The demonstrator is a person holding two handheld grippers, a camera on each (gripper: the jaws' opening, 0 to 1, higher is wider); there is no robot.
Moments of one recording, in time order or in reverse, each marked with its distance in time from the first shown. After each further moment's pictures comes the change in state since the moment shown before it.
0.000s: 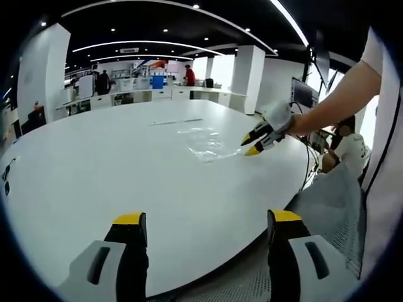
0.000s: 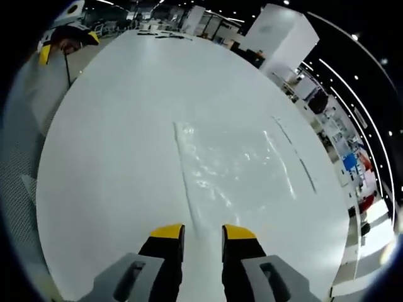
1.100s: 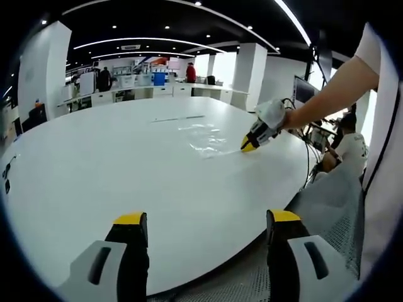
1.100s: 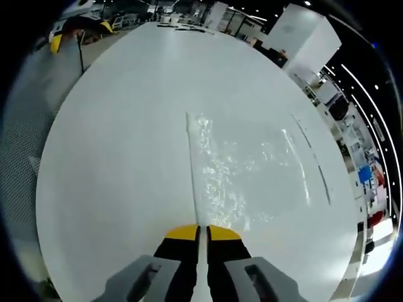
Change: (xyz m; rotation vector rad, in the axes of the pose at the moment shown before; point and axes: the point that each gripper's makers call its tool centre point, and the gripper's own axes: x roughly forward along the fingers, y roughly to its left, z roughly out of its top) left arm 0.001 -0.001 -0.001 -0.008 0.021 0.008; right arm 0.020 -0.002 -0.007 -0.083 0.035 0.123
